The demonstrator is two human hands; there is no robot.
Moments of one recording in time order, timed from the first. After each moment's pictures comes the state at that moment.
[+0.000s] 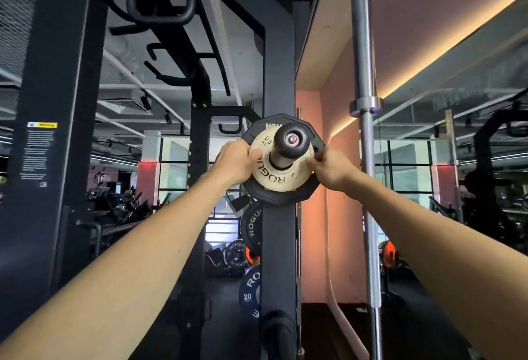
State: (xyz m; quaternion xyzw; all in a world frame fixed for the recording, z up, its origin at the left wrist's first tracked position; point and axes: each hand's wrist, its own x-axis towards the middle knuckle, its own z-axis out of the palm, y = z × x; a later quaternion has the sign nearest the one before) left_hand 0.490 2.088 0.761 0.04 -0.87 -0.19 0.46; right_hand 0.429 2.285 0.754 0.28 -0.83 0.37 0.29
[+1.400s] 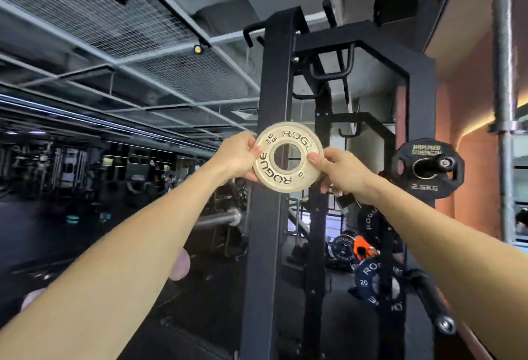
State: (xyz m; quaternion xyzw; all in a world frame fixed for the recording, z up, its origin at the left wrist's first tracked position) left_hand 1.003 1.992 0.734 0.14 -0.83 -0.29 0.46; right_hand 0.861 2.159 0.727 0.52 -0.69 0.49 0.07
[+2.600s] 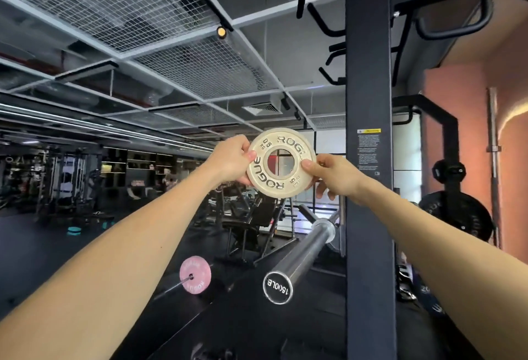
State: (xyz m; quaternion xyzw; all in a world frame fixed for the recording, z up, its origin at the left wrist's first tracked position) left_hand 1.066 1.577 0.725 0.16 -0.85 -0.24 0.43; right_hand 0.912 1.739 0.707 0.52 -0.70 0.48 0.05
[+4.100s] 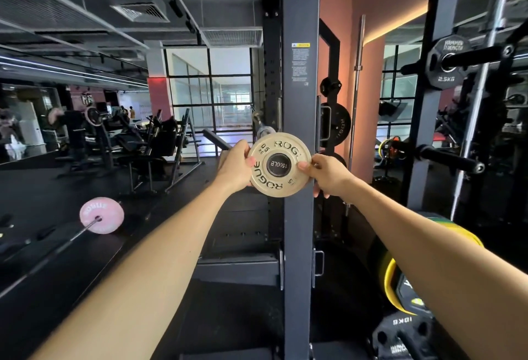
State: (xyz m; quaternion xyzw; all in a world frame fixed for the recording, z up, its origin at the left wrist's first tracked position) left_hand 1.091 1.566 0.549 0.05 -0.88 -0.38 0.29; right_hand 1.044 1.774 0.540 0.26 -0.85 0.46 0.05
